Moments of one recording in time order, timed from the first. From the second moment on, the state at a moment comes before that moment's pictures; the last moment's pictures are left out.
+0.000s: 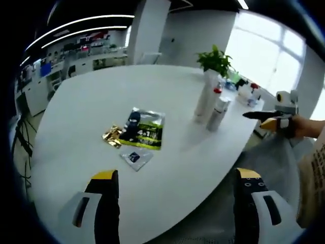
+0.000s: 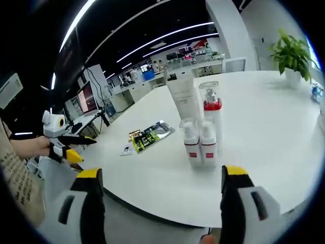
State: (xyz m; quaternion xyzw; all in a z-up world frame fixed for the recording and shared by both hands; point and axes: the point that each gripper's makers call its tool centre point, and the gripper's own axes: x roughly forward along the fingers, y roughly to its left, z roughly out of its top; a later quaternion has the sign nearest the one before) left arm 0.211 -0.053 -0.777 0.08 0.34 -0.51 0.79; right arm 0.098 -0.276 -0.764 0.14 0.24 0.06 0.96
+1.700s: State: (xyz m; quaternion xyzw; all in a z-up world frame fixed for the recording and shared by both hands) left arm 0.348 -0.168 -0.877 0.29 0.42 -0.51 0.69; right arm 0.100 -0.292 -0.770 0.17 0.25 0.00 0.95
